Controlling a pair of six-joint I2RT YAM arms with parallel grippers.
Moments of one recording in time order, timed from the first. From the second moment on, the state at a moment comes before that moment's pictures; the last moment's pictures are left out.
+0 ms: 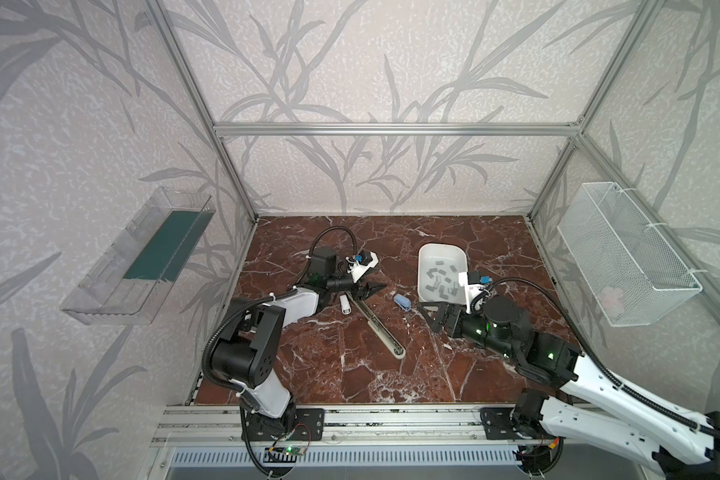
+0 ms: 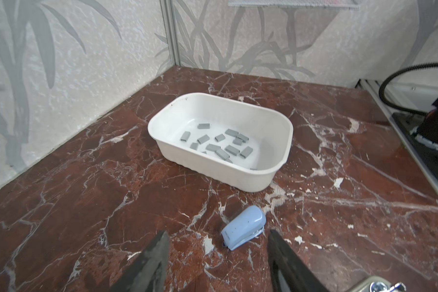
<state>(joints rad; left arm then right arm) -0.30 1.66 0.83 0.33 0.90 0.46 0.92 0.80 0.74 -0.33 0.06 0.89</state>
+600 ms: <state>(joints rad) -0.47 1.86 1.17 -0.40 0.73 1.08 0.71 0.52 0.35 -0.36 0.35 0.58</state>
